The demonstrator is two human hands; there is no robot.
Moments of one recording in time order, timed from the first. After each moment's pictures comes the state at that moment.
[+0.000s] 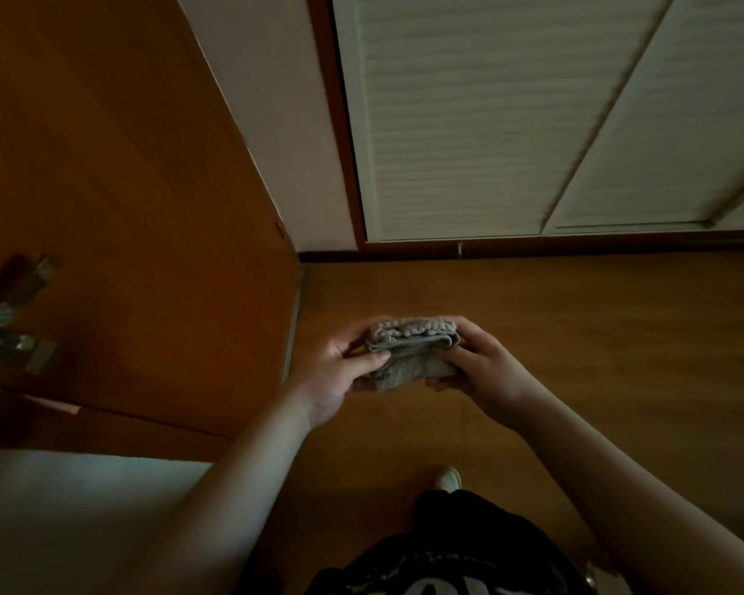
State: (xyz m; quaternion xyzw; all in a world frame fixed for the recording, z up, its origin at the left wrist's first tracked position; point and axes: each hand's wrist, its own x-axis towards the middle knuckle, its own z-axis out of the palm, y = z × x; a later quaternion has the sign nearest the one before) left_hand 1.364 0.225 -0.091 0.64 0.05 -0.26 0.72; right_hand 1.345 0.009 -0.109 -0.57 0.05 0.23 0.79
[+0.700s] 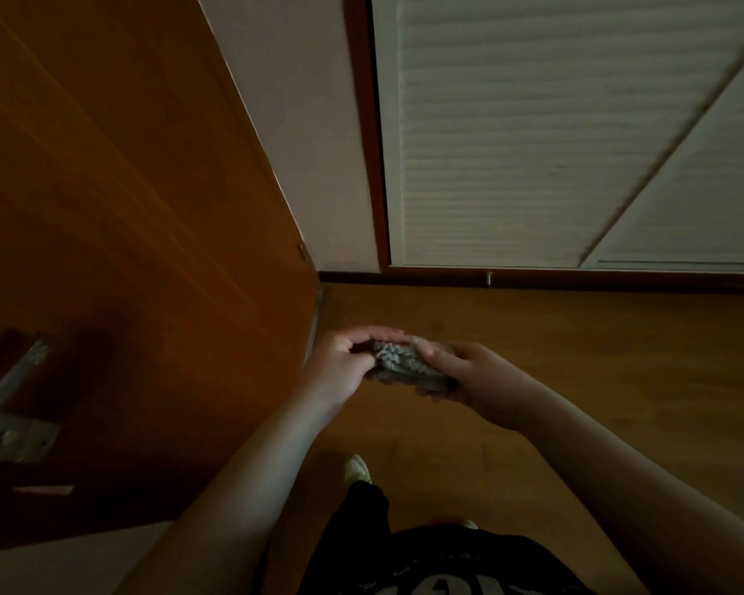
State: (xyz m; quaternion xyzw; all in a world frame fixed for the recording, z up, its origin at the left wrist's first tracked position) left_hand 1.496 0.242 -0.088 0.75 0.04 -0.17 0.64; right_hand 1.494 0.041 -0.110 -0.62 0.09 0.35 0.70
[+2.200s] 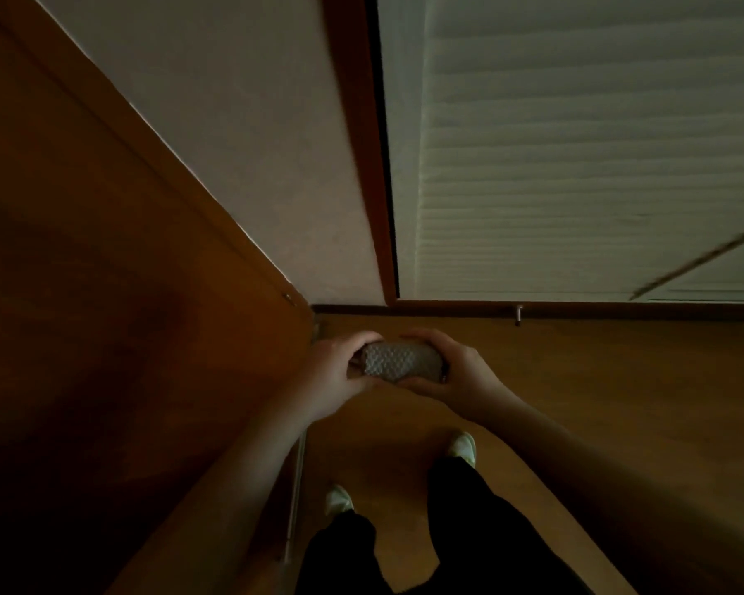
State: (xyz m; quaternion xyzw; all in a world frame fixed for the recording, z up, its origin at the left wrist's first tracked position) left_hand 1.876 0.301 -0.210 0.89 -0.13 -0.22 0.37; right_hand 1.858 0.073 -0.228 -0.82 -0.09 0.17 0.54
